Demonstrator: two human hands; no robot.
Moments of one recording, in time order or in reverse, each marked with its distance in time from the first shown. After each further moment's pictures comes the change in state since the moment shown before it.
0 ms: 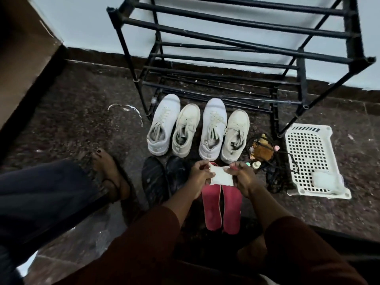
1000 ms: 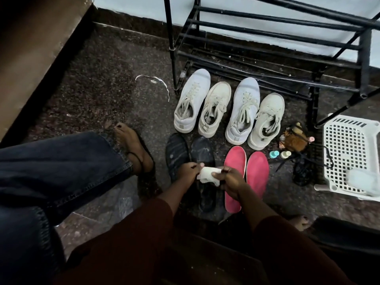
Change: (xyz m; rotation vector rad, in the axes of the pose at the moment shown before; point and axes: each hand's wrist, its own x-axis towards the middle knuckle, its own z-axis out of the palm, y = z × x) left_hand -0.014 -0.049 -0.109 0.460 0.277 0.013; right_hand -0.009 0.090 0.076 -0.173 -0.184 0.171
